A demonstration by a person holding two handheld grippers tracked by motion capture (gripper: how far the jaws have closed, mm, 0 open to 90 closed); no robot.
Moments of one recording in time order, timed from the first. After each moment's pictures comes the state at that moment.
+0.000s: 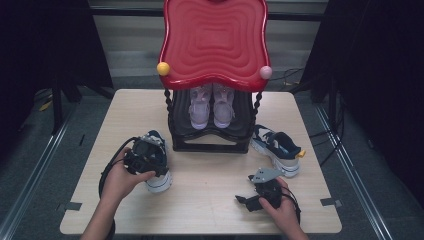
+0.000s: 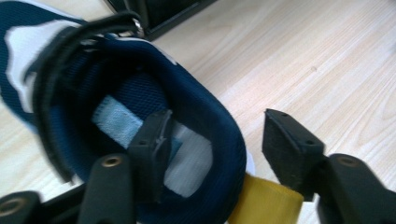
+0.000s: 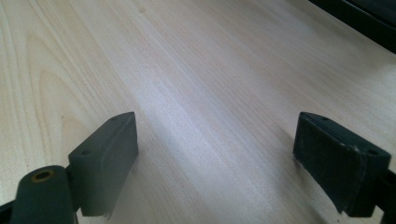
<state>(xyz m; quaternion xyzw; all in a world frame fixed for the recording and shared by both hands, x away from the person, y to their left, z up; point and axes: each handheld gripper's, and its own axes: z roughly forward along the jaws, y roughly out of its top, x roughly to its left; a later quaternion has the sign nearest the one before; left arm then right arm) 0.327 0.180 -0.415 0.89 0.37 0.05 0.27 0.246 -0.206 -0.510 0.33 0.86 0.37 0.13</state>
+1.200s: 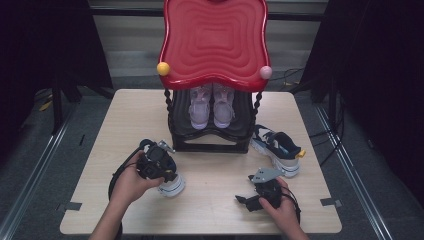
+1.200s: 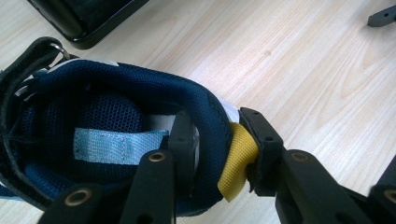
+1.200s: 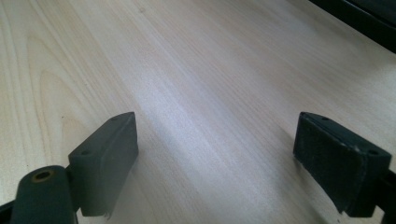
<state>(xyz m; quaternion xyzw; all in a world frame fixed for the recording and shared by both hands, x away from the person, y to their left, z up) 0.314 0.142 -0.413 0.92 0.31 0.02 0.24 0.246 -0.206 -0.510 0.33 0.86 0.37 0.13</state>
